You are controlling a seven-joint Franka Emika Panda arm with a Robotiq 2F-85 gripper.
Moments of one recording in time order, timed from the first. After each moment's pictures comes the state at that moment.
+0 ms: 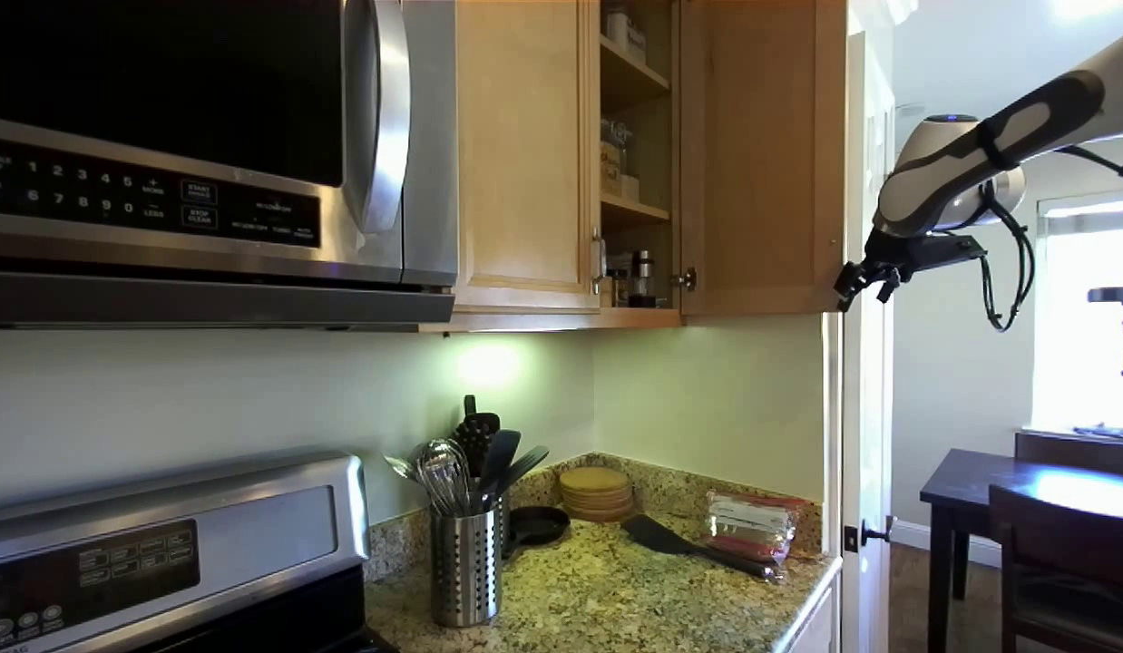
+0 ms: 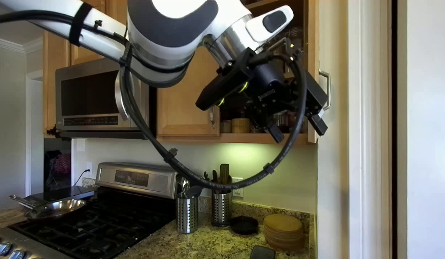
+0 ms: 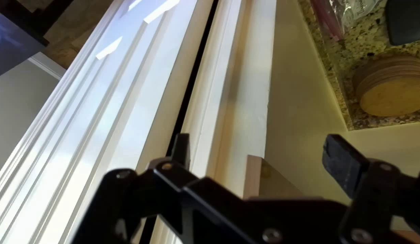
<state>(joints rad) -0.34 -0.34 -0.45 -2.18 -0.26 2.55 -0.13</state>
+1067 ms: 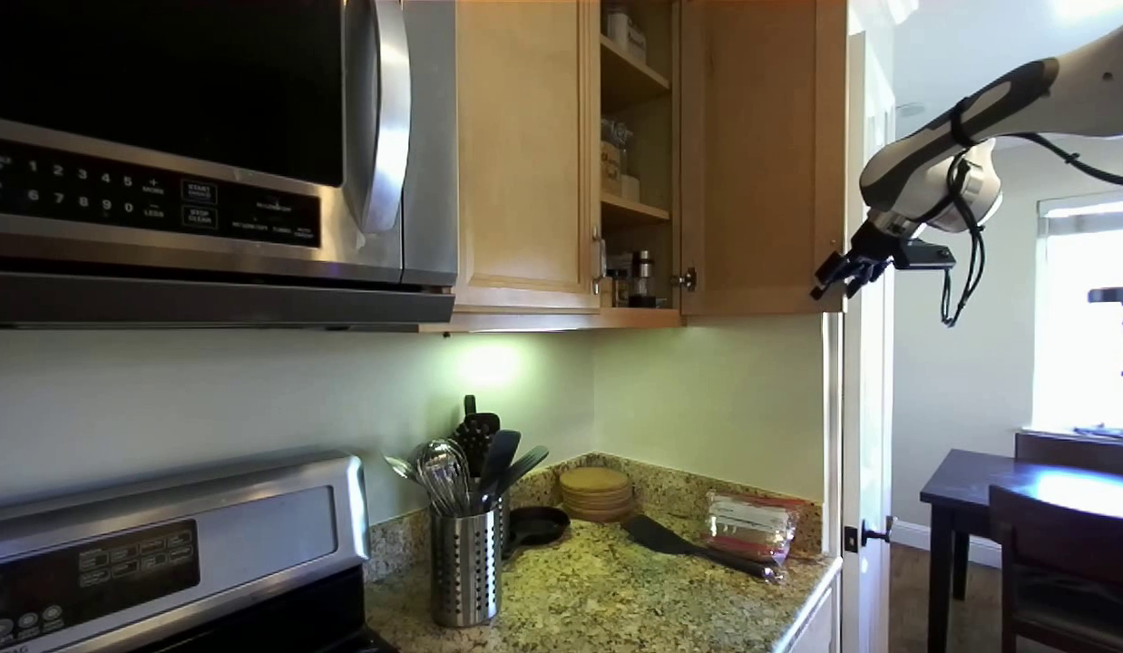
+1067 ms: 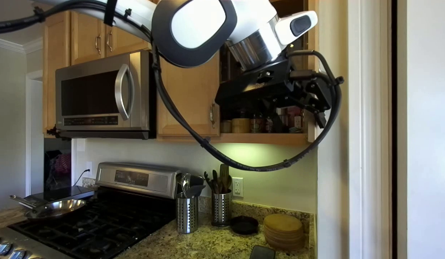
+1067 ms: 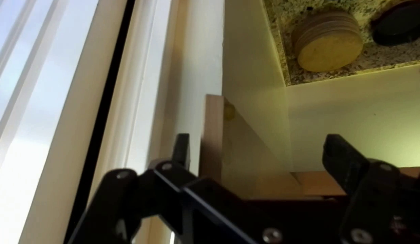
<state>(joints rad) -0.23 -0.26 -0.53 -2.08 0.25 2.60 -0.60</state>
